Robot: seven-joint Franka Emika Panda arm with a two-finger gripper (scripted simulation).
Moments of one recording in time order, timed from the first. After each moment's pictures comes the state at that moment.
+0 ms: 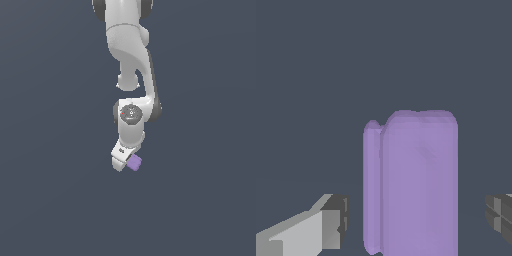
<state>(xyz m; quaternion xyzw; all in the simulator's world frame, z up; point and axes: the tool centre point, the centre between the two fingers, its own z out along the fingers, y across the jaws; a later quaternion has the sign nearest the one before) 0.026 0.010 0.043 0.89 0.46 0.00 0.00</state>
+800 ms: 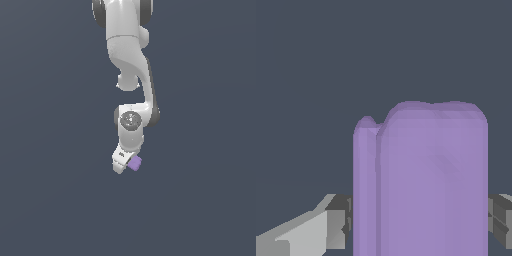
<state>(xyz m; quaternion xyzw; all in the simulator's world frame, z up) 0.026 0.009 0.015 0.89 0.47 0.00 0.00</state>
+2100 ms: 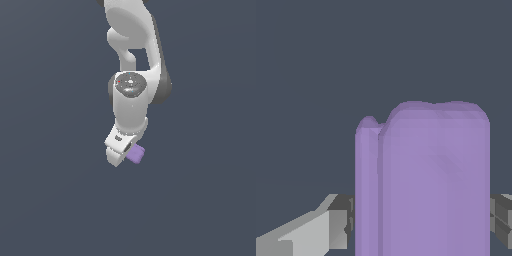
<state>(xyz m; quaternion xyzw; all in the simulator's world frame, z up) 0.053 0.006 0.162 0.88 0.47 0.00 0.00</state>
